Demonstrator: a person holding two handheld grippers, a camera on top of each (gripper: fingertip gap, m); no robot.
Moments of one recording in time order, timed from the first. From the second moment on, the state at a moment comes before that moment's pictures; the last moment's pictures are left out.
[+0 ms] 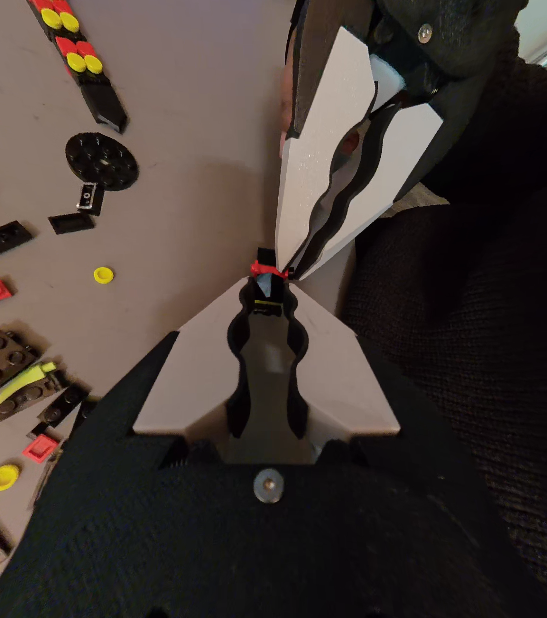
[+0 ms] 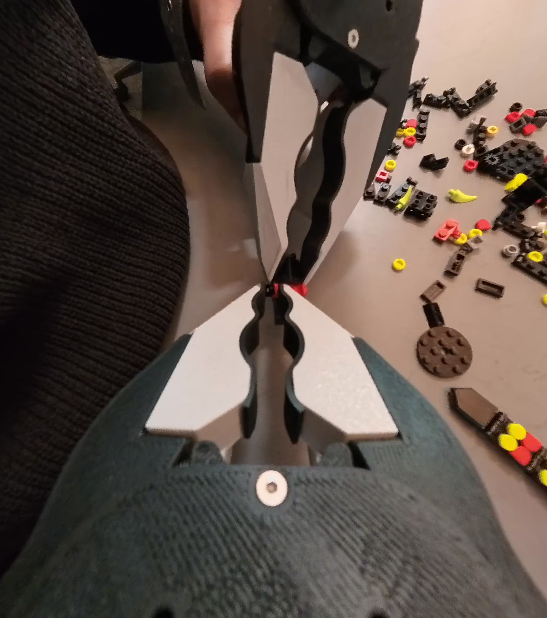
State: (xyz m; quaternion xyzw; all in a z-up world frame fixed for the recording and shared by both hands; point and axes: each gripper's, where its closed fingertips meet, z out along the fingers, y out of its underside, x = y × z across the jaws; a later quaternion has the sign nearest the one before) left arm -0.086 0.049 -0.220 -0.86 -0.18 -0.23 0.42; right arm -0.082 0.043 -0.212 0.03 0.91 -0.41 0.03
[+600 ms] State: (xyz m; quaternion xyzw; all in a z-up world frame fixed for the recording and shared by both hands) left arm -0.077 0.047 -0.234 -0.87 -0.19 -0.25 0.37; right arm -0.074 0.041 -0.226 0.02 0.93 -0.37 0.05
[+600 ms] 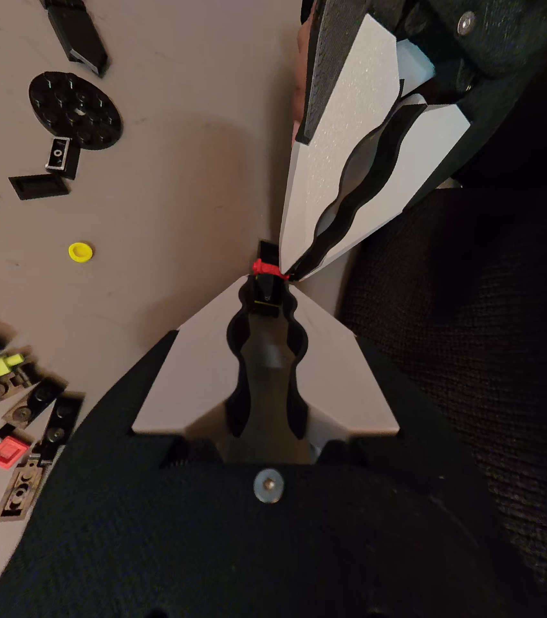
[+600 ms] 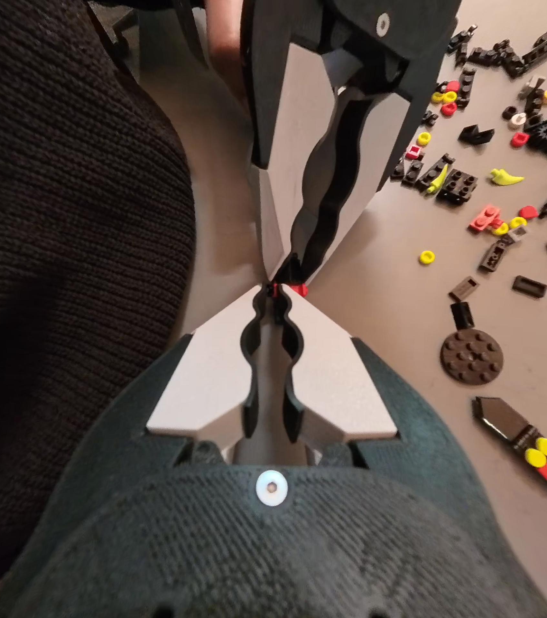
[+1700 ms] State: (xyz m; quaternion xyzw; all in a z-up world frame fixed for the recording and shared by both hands) left arm -0.140 0.042 -0.110 -0.61 -0.28 -0.30 0.68; right arm -0.154 0.062 -0.096 0.27 0.65 -0.71 0.08
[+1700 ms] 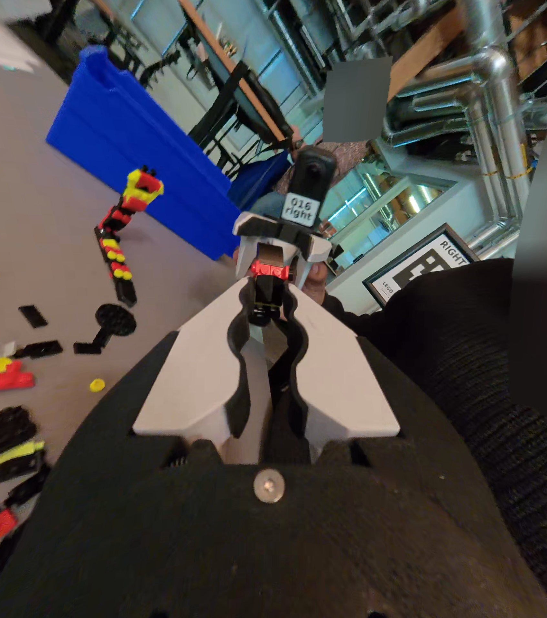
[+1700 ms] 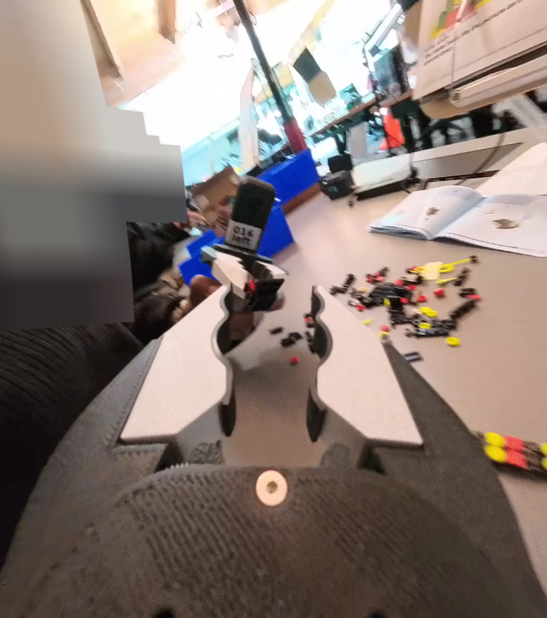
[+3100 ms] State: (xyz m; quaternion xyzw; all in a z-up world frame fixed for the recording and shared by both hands) left arm -0.140 0.045 -0.122 -0.67 -0.26 -0.20 0.66; right arm -0.150 0.064 -0.096 0.27 0.64 -0.71 0.11
